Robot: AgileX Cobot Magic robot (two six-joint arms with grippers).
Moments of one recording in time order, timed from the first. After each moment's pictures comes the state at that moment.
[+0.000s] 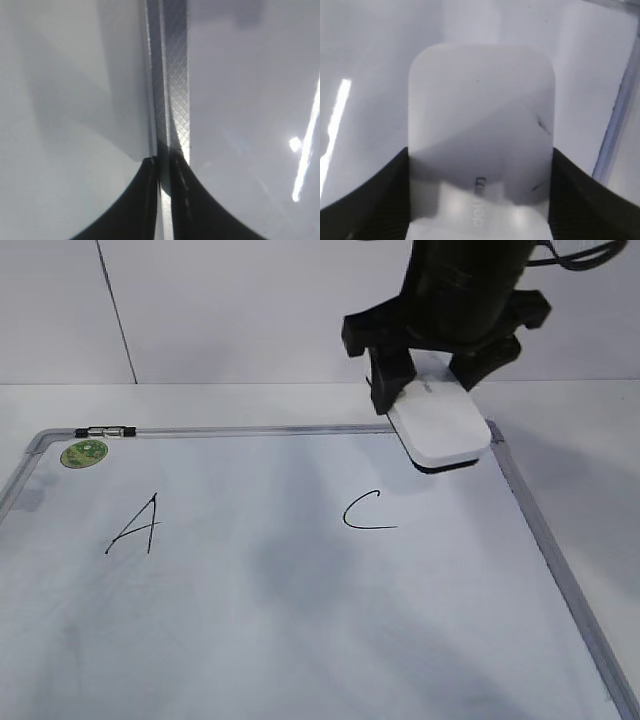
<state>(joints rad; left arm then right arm) 0.18 1.95 -1.23 -0.22 1.04 0.33 0.54 1.79 -1.72 -0.11 1.25 0.28</state>
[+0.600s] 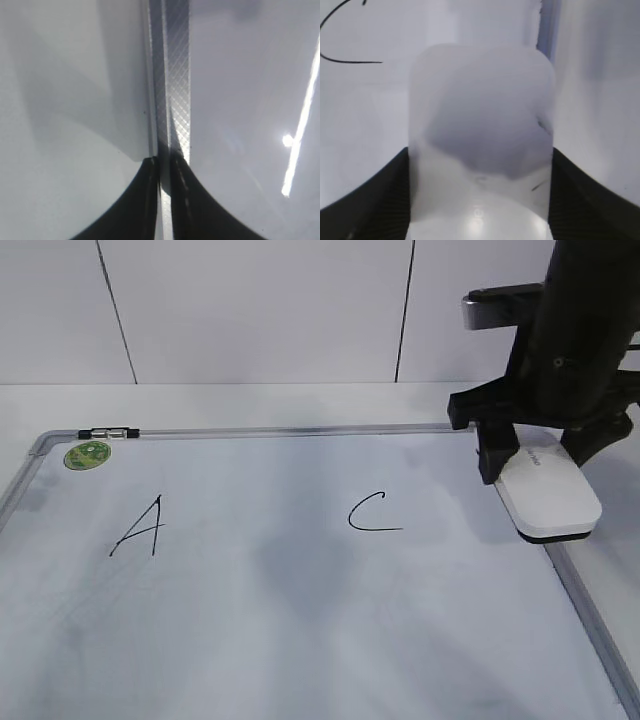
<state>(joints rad) 0.18 1.95 -1.23 -0.24 1.06 0.33 0.40 1.71 -1.43 -0.16 1.24 0.38</state>
